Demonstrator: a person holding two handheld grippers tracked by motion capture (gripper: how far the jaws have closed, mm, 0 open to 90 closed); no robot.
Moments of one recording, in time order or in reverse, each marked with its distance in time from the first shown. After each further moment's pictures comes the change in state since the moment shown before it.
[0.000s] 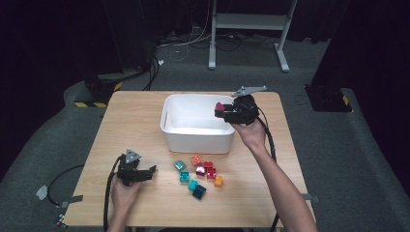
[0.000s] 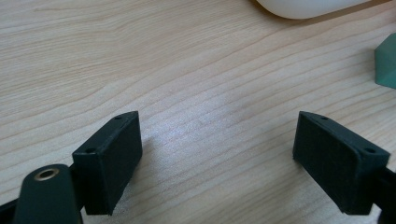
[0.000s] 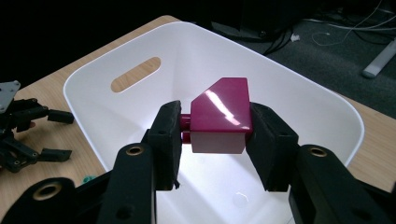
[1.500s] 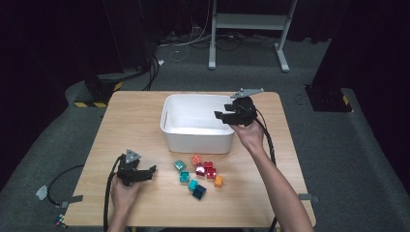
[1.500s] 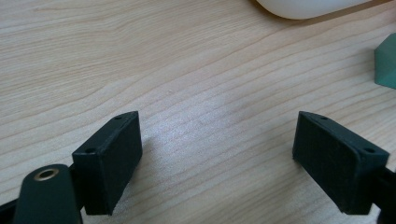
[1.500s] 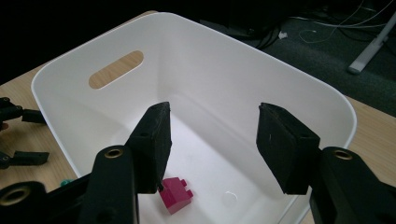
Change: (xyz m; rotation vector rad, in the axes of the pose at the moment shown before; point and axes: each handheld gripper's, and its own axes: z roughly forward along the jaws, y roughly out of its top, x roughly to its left) left arm 0.000 0.000 0.000 0.000 0.000 -0.001; right arm -0.005 -0.009 0.012 0.003 -0.048 0.003
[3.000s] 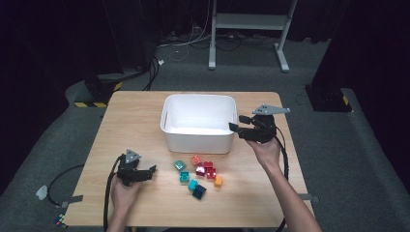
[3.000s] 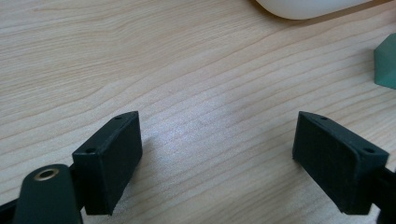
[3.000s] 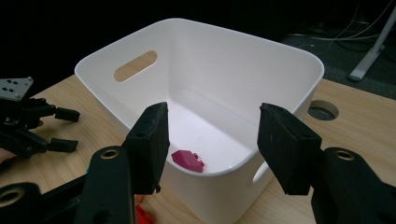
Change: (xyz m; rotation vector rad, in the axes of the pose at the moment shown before) left arm 0.000 0.000 0.000 -0.001 -0.001 0.000; right arm 0.002 -0.050 -0.055 -0.118 0.023 0.061
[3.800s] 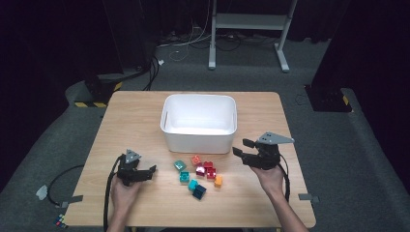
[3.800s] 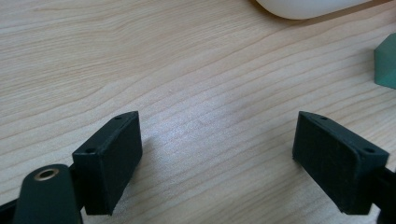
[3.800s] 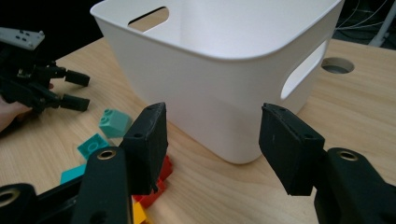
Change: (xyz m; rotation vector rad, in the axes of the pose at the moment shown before) left arm 0.000 0.000 0.000 0.001 0.001 0.001; right arm 0.022 -0.071 -0.019 0.004 -0.001 0.009
